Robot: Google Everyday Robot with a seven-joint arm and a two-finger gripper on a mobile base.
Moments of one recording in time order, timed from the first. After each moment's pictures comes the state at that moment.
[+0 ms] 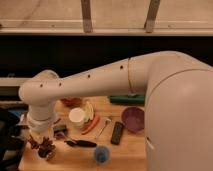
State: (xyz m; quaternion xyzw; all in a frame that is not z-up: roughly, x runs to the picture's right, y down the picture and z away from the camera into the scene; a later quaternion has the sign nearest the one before) arm -0.255 0.197 0.589 -0.47 -0.01 0.28 0.84
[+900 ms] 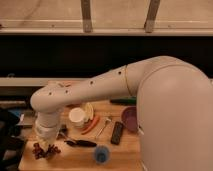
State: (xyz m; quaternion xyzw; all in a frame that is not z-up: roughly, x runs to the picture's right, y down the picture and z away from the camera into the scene) arm -0.245 0.233 0.622 -0.50 0.02 0.30 0.81
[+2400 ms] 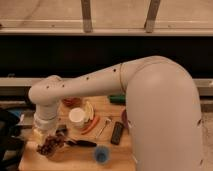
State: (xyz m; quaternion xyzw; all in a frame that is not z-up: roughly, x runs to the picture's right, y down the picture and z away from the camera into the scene) arm -0.260 0.209 0.642 -0.49 0.01 0.29 0.82
